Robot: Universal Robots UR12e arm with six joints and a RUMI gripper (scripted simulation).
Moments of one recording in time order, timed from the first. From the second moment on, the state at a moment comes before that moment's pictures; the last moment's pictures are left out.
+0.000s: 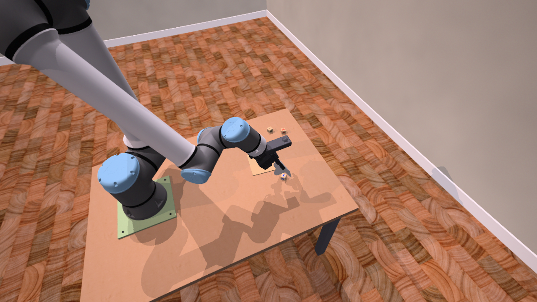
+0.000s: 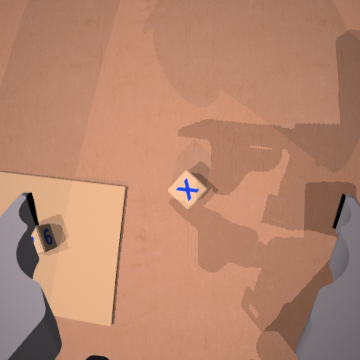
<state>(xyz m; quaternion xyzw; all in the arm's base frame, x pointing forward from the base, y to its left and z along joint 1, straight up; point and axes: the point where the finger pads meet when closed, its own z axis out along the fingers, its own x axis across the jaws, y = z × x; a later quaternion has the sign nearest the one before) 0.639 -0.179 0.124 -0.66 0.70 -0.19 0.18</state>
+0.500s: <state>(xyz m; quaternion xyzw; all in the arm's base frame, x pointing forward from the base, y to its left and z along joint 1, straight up) 0.639 -0.179 0.124 -0.66 0.70 -0.19 0.18</state>
